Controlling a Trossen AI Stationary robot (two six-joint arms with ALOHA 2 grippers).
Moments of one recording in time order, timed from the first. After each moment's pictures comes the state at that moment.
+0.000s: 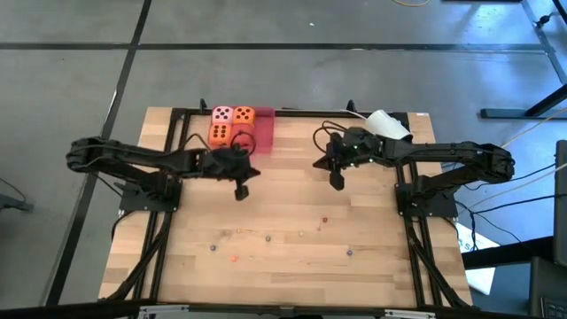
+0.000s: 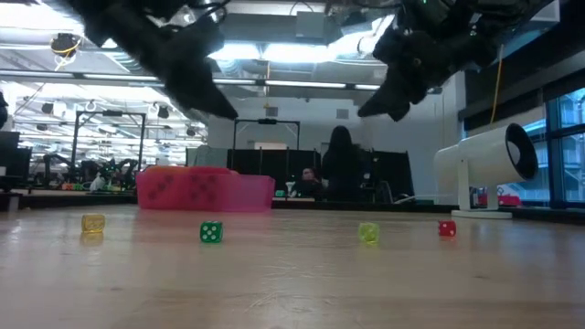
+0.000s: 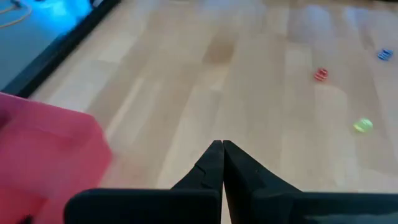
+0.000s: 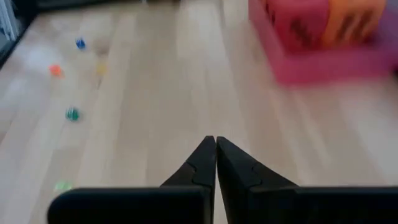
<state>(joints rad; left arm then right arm) 0.11 1.13 0.64 -0.04 -0.14 -0.09 -0.25 1.26 0.72 -0.05 -0.23 -0.03</state>
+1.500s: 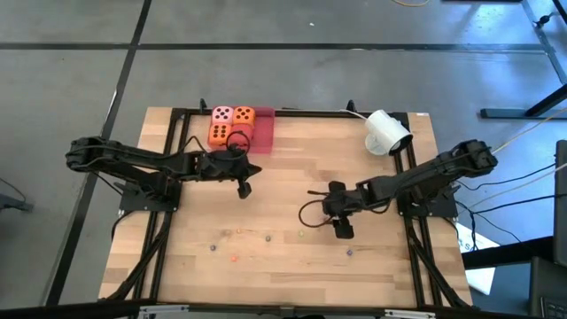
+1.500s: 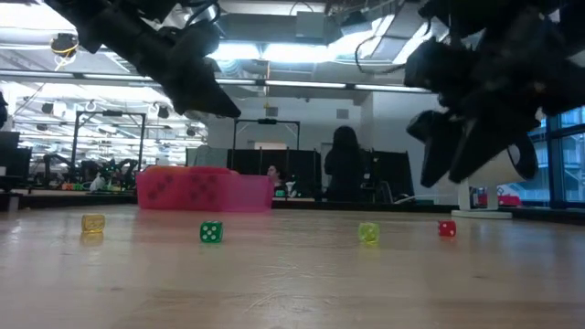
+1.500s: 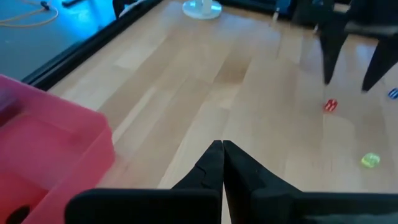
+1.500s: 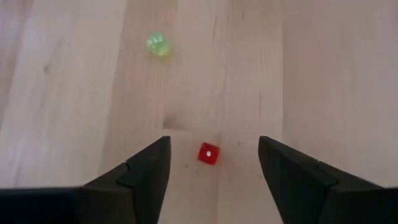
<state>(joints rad) 0.08 1.12 0.58 0.10 -0.24 -0.21 0.27 1.45 0.72 -0.28 0.02 0.18</state>
